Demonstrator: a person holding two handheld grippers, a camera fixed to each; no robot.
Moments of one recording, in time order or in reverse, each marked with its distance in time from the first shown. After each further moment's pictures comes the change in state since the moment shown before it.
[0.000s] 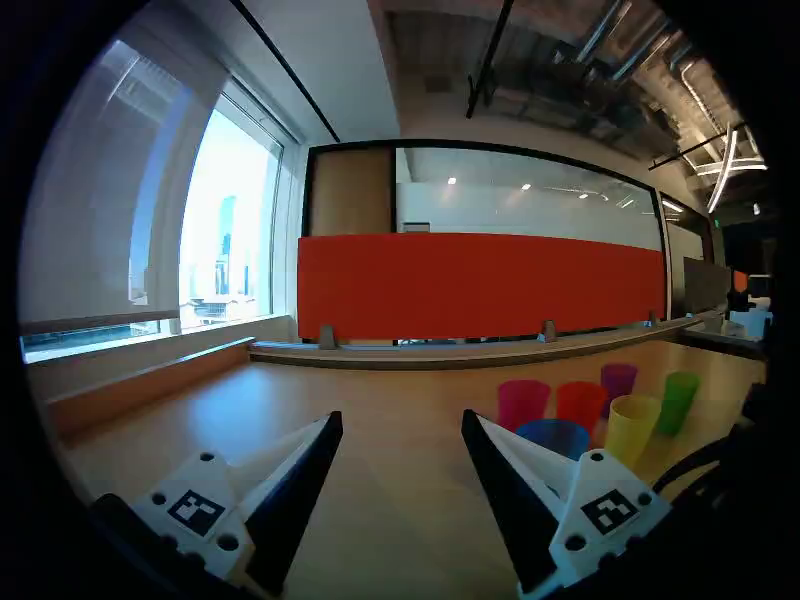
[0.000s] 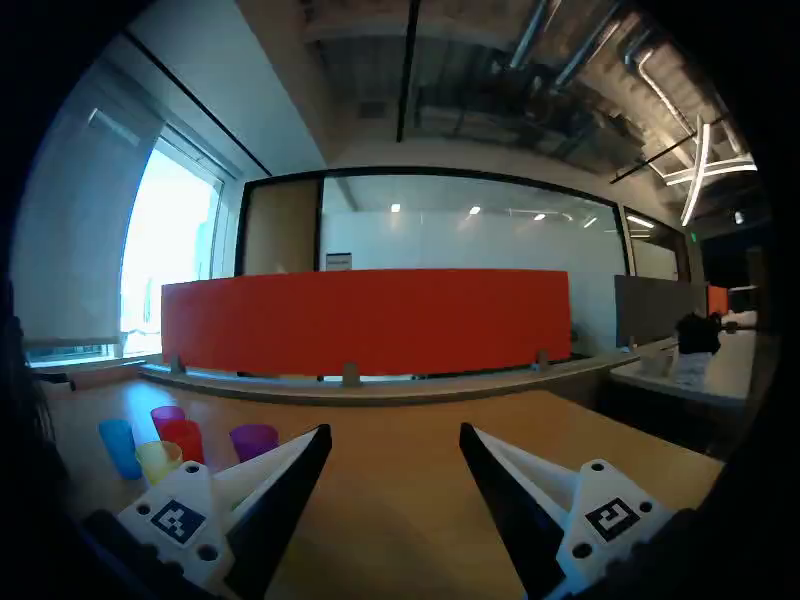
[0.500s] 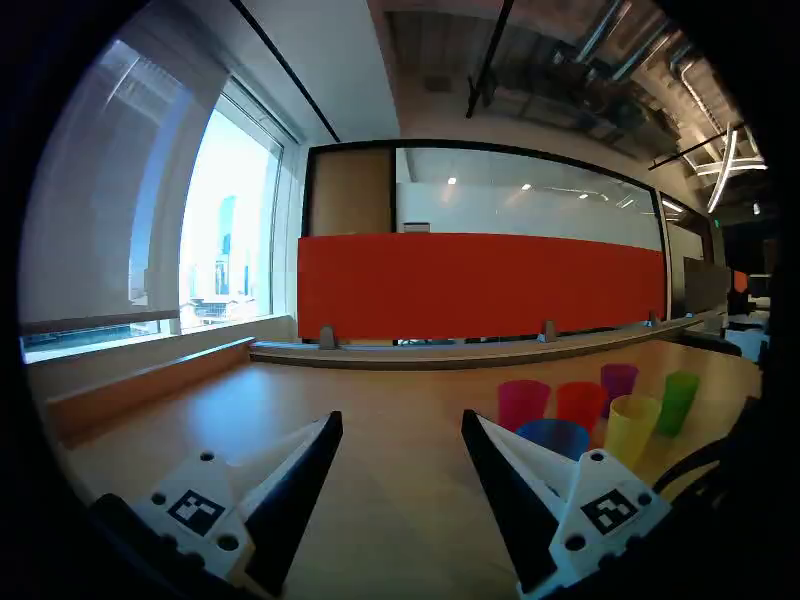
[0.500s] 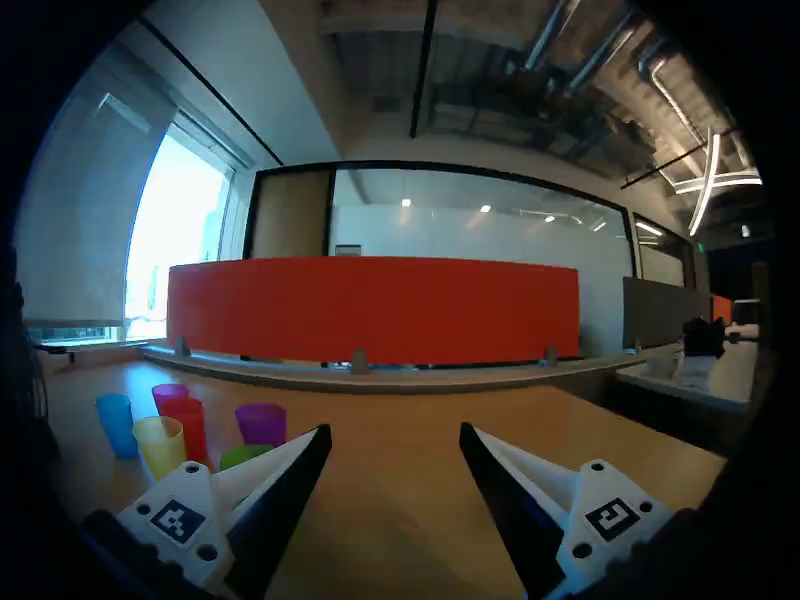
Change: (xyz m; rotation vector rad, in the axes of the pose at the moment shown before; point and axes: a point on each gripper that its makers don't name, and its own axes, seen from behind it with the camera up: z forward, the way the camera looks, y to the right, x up) left arm 0.000 -0.001 0.000 0.000 0.000 0.000; right arm -0.026 -0.016 0.003 0.018 -0.017 -0.041
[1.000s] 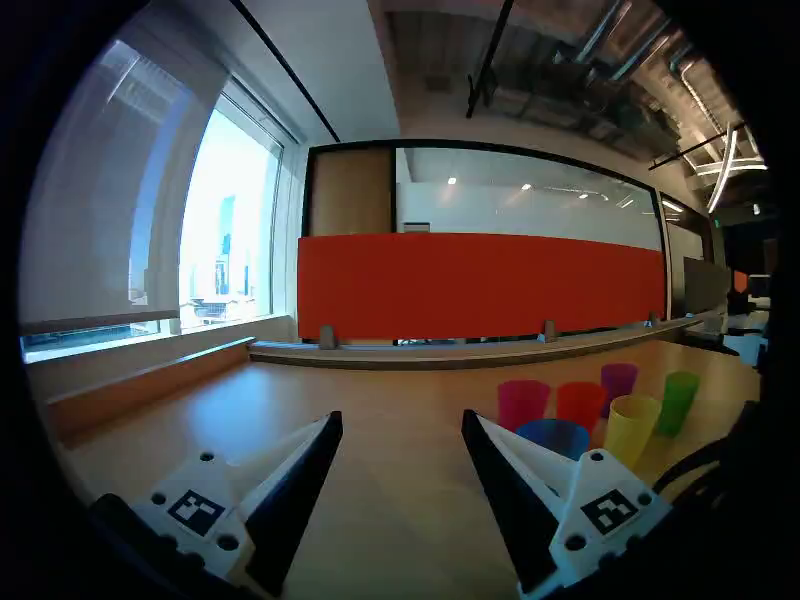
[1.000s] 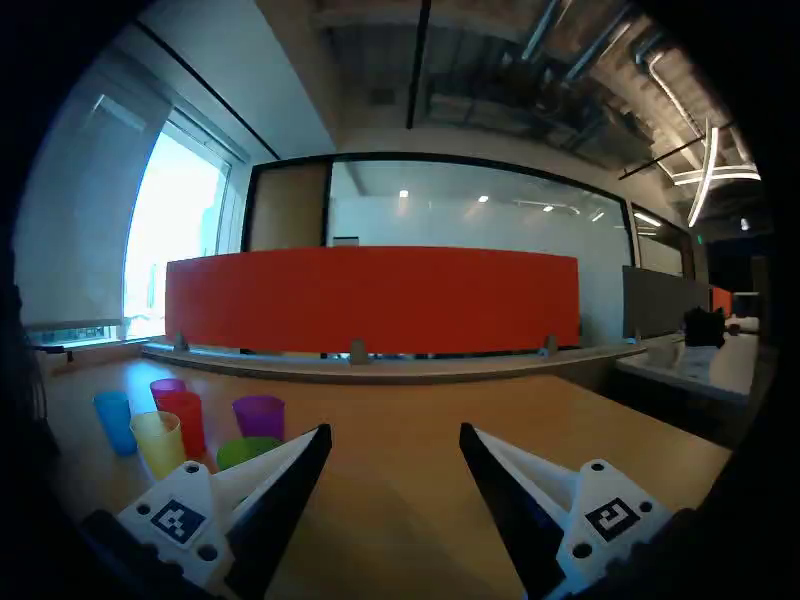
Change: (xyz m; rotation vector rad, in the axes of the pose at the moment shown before) left arm 0.000 0.001 0.000 0.000 0.000 0.000; right arm -0.005 0.000 0.001 -0.003 -0.030 0.017
